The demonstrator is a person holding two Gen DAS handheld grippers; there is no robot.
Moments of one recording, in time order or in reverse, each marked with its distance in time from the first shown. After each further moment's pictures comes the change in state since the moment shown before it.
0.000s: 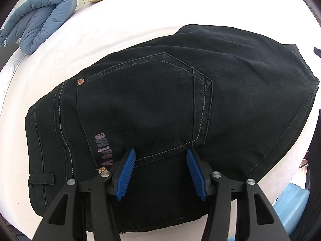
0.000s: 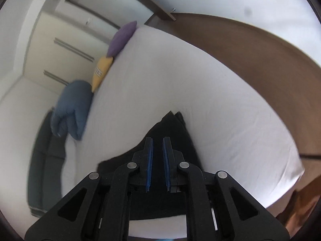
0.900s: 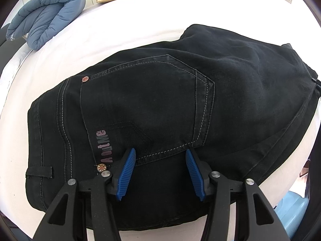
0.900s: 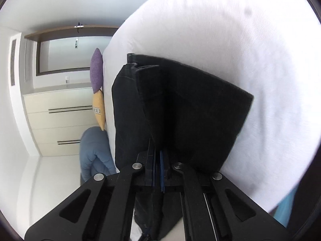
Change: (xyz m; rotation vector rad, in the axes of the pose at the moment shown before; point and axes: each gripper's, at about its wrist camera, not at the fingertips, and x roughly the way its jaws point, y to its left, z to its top) left arm -0.003 -0.002 -0.011 -0.038 -0.035 0.012; right arm 0.122 -0.049 -0.096 0.652 -0.107 0.192
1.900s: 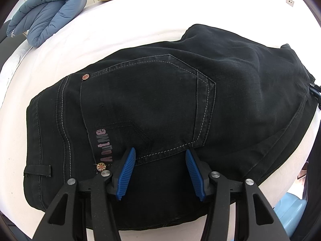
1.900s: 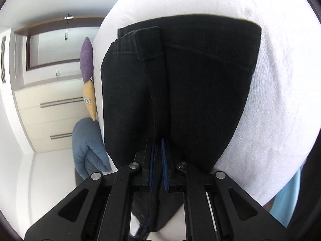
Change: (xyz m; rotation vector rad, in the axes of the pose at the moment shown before) left arm 0.001 0.002 0.000 -0.029 -0.004 -0.010; right arm 0.040 0.008 0.002 0.014 0.087 -0.072
